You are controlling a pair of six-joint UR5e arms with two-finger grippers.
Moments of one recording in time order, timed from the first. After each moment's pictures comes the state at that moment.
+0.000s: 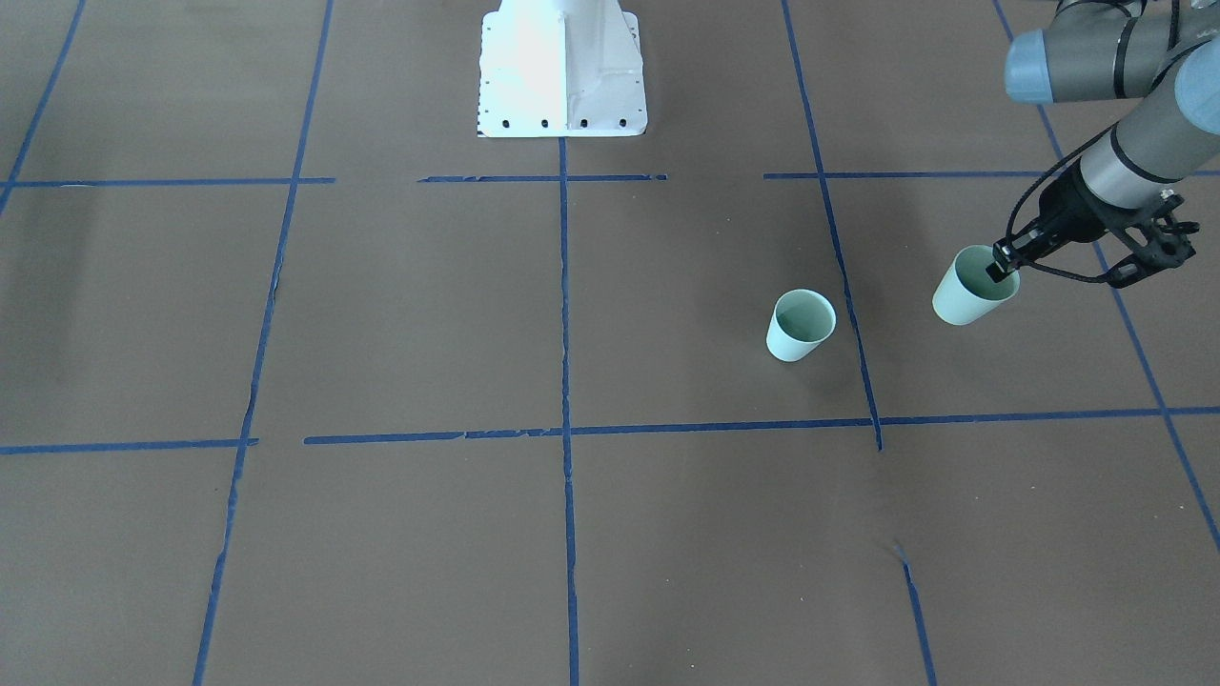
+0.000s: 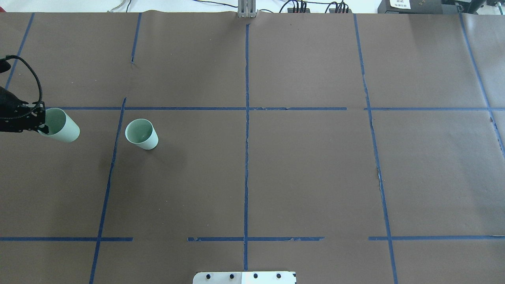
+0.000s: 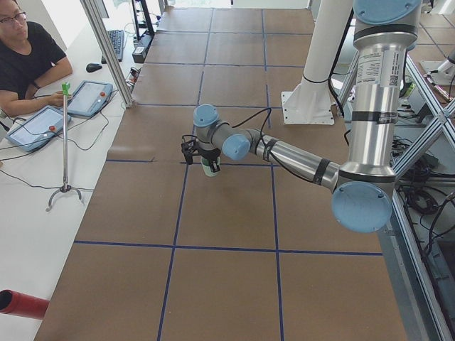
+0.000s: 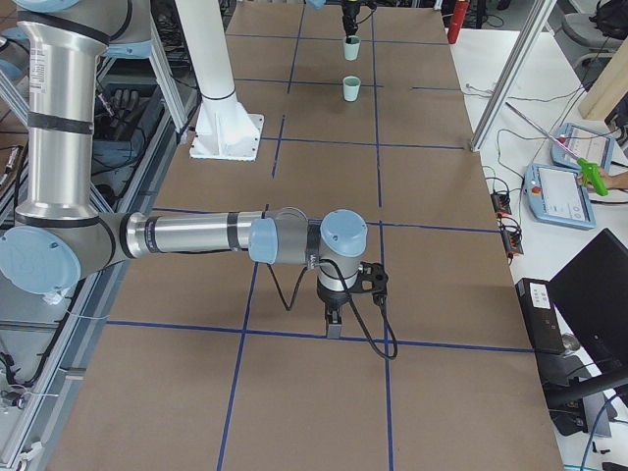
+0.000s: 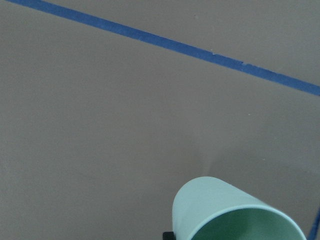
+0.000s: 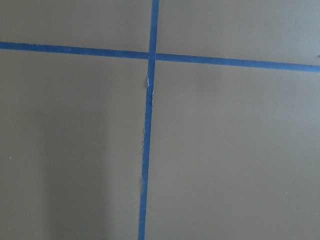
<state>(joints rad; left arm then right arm) -1.05 -1.65 -1.89 -1.75 -2.29 -1.17 1.55 -1.70 1.79 -1.68 2.26 -0.04</state>
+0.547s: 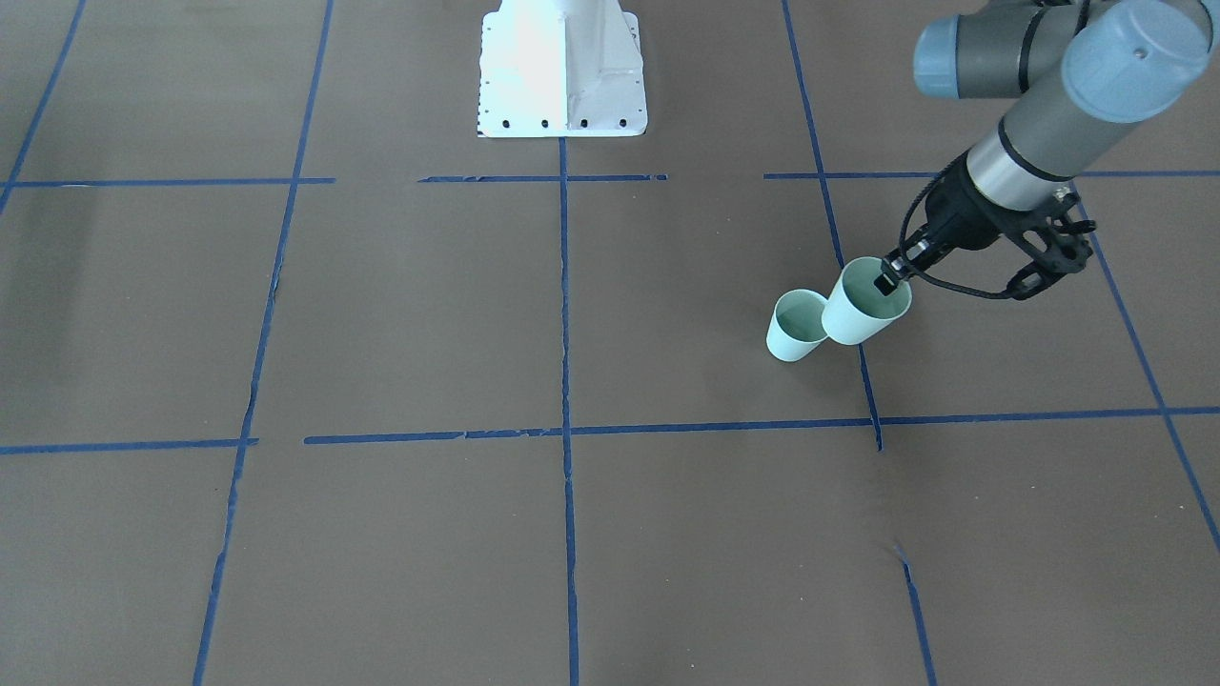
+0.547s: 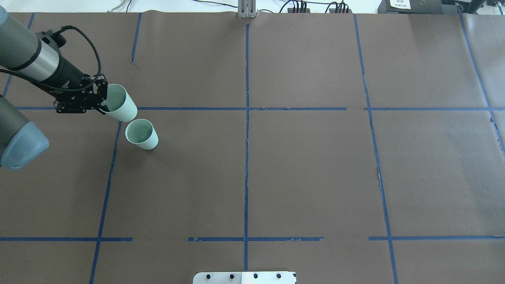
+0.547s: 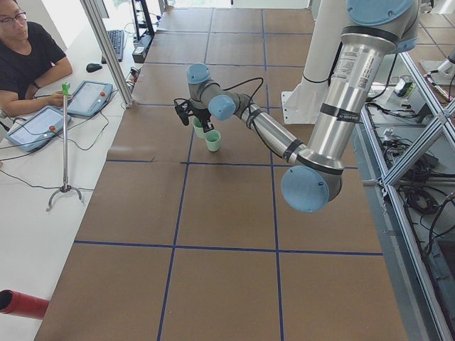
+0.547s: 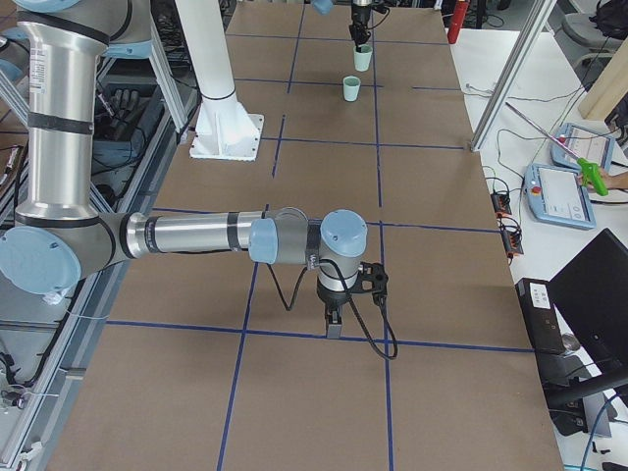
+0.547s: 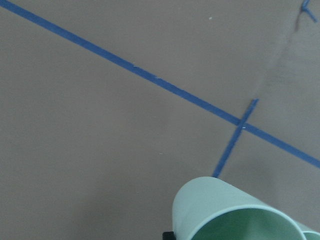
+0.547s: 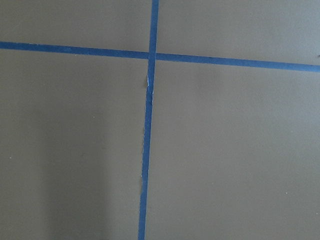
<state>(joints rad) -0.94 -1.90 -1.88 -1.64 -2.28 -1.47 1.55 -1.70 1.79 -1.68 2.26 -0.04</state>
